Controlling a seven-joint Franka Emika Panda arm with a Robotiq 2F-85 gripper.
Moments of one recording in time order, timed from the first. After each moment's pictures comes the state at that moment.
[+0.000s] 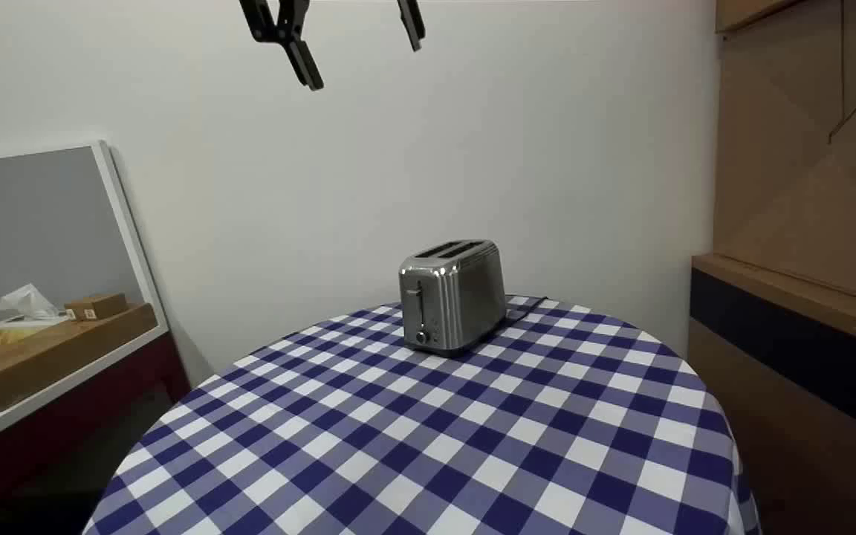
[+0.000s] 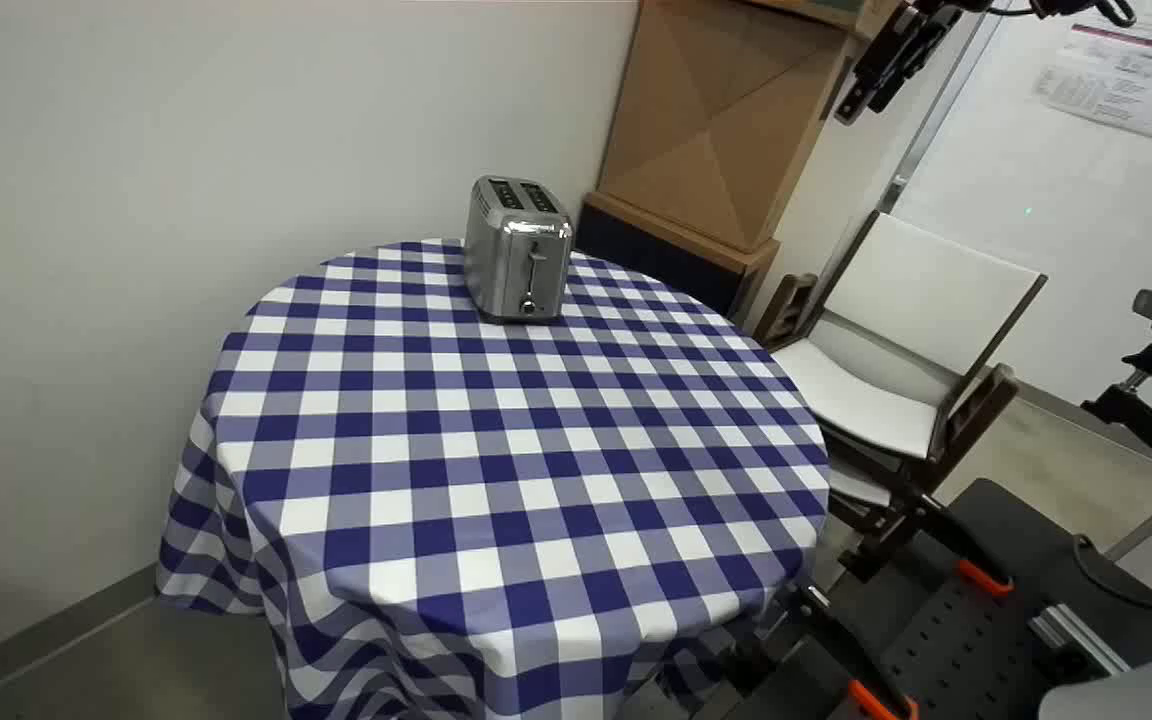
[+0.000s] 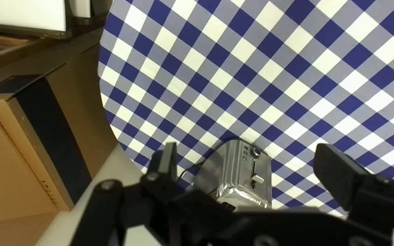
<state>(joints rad) -0.09 -0.31 -0.28 -2.46 -0.17 2.48 -0.49</state>
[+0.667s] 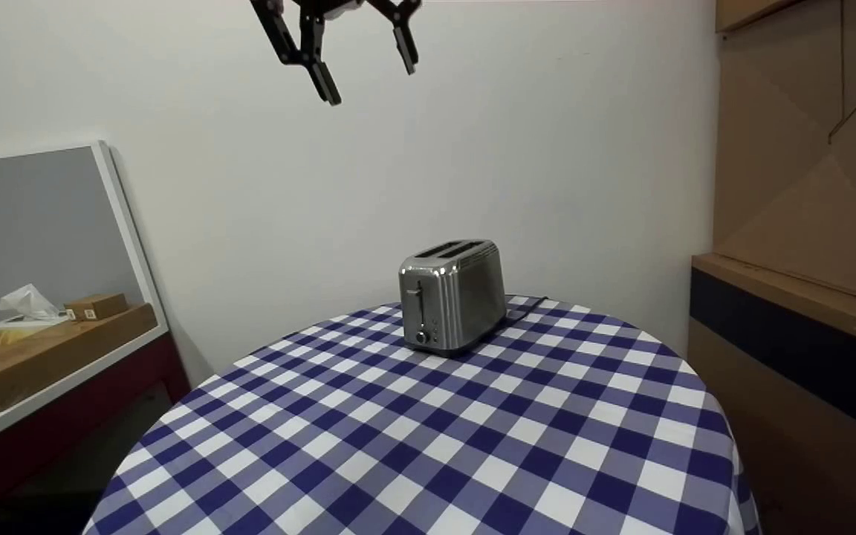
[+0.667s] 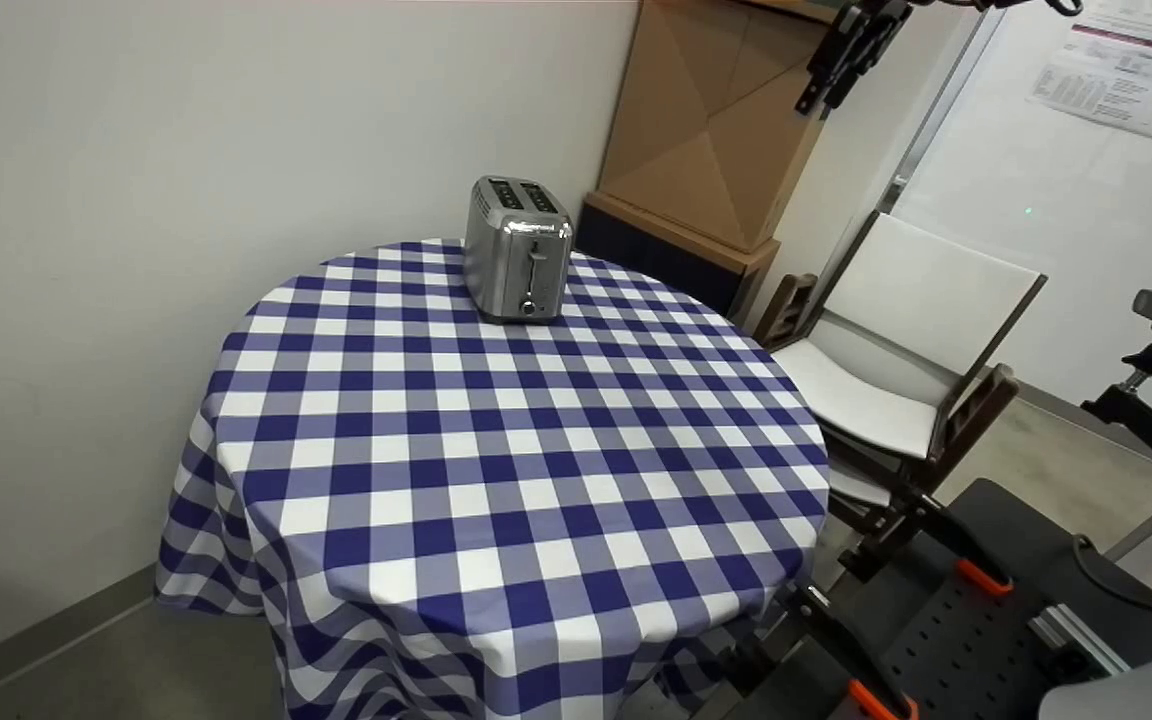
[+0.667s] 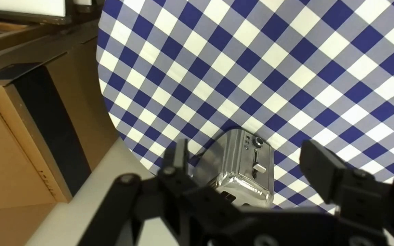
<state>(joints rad) -0.09 -0.20 -0.22 -2.37 -0.17 2.50 -0.43</state>
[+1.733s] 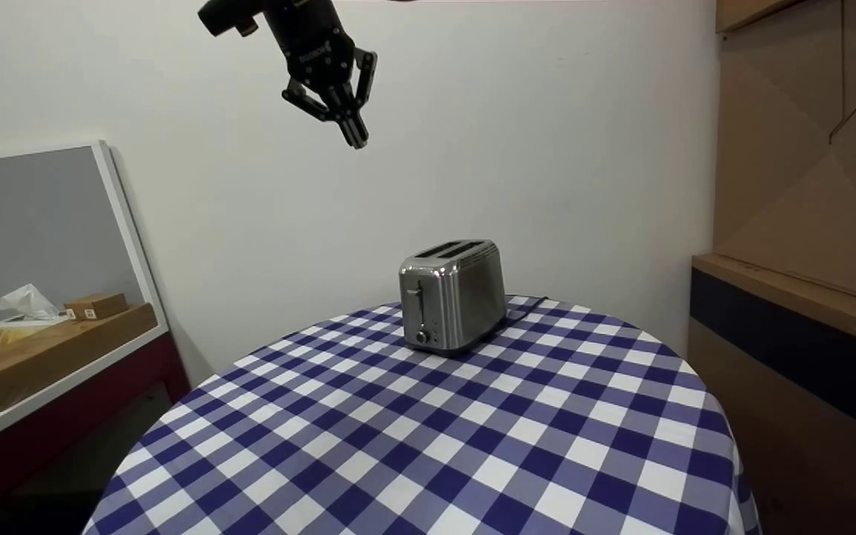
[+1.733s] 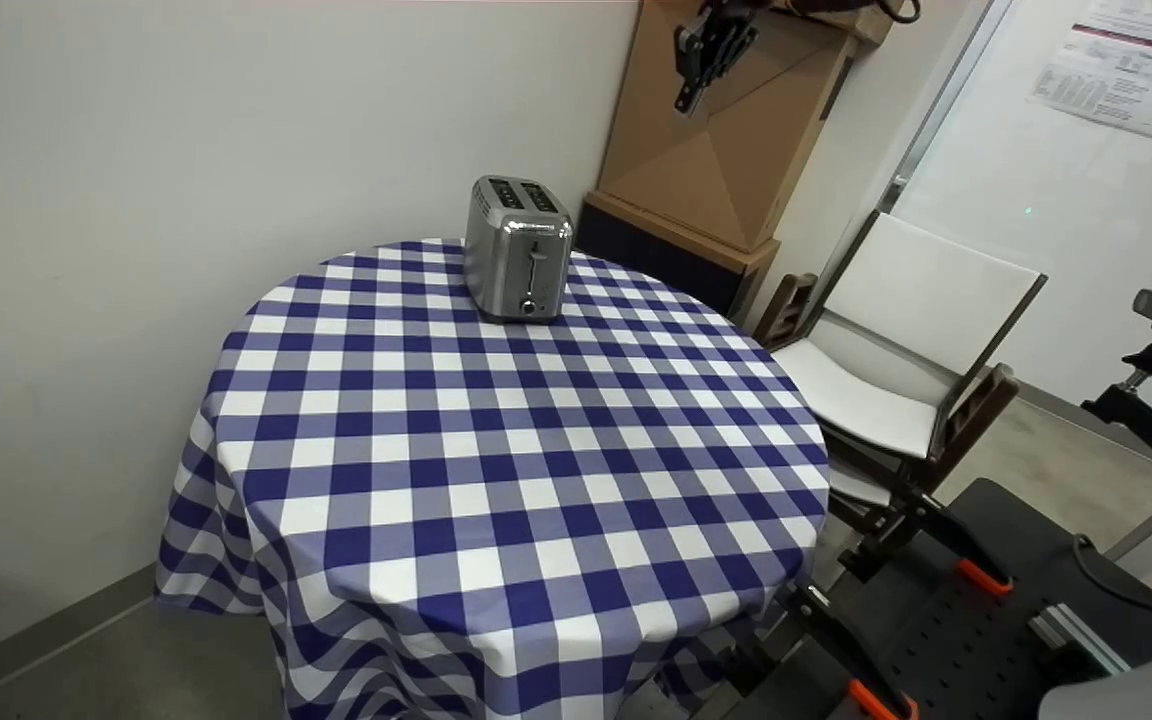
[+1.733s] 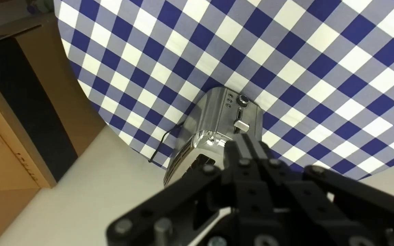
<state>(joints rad) -0.06 0.08 -0.06 -2.14 -0.21 2.56 -0.16</state>
